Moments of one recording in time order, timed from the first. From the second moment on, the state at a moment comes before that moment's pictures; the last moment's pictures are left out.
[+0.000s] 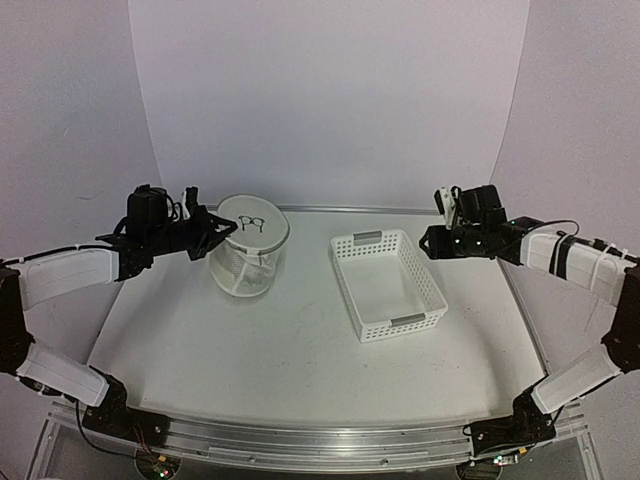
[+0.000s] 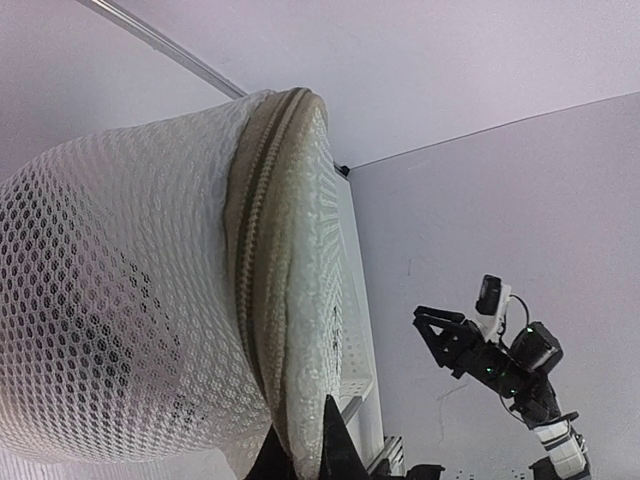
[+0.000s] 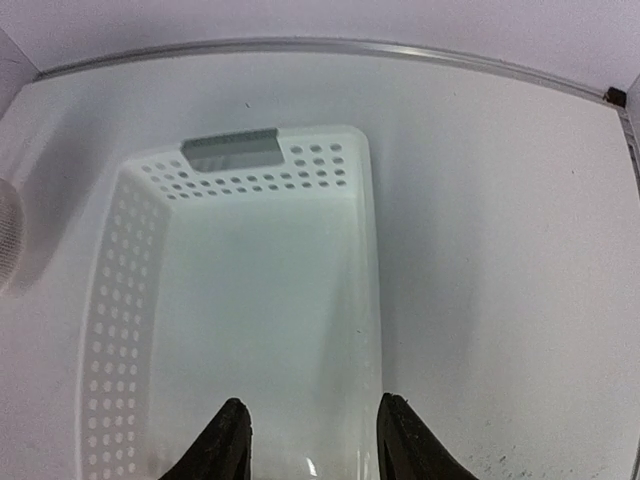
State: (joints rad) left arm -0.39 1.31 0.83 0.18 0.49 -0.98; right arm 0.41 1.41 0.98 -0.29 0.01 0.21
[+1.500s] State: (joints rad) left arm -0.41 1.36 0.83 0.18 0.38 -1.16; right arm 0.90 1.97 1.67 -0.22 -0.49 0.54
